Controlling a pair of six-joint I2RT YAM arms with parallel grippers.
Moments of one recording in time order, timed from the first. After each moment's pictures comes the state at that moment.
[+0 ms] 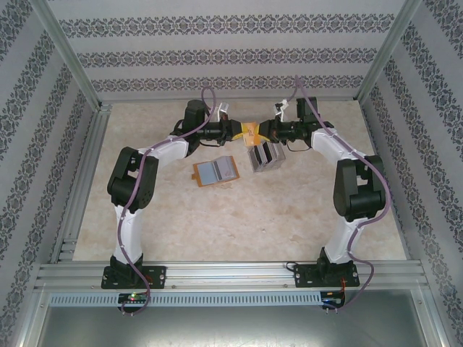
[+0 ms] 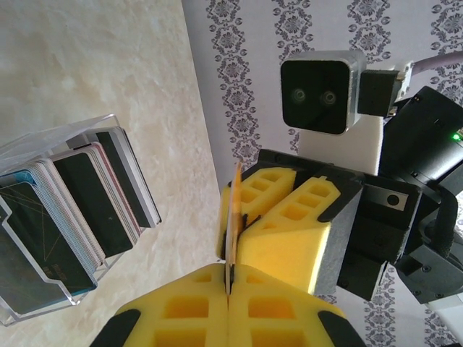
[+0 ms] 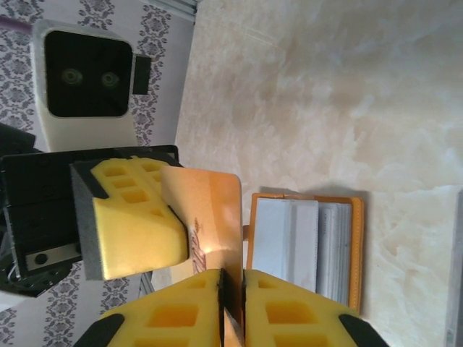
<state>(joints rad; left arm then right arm) -0.37 2.10 1.49 0.32 0.94 -1.08 0.13 1.87 1.37 -0.27 -0.98 0.55</state>
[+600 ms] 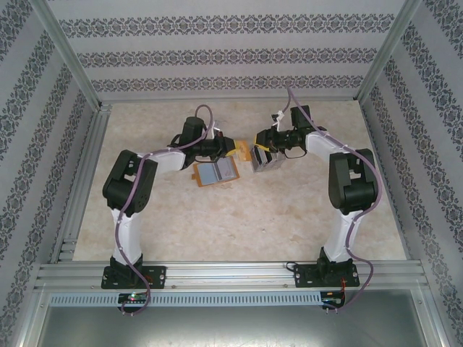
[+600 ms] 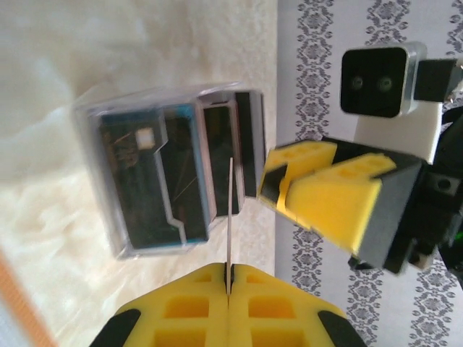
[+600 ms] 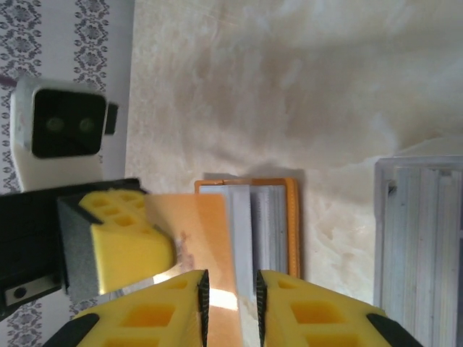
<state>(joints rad) -0.36 2.01 1.23 0.28 0.79 -1.04 0.14 1.96 1.34 -0.29 -0.90 0.49</state>
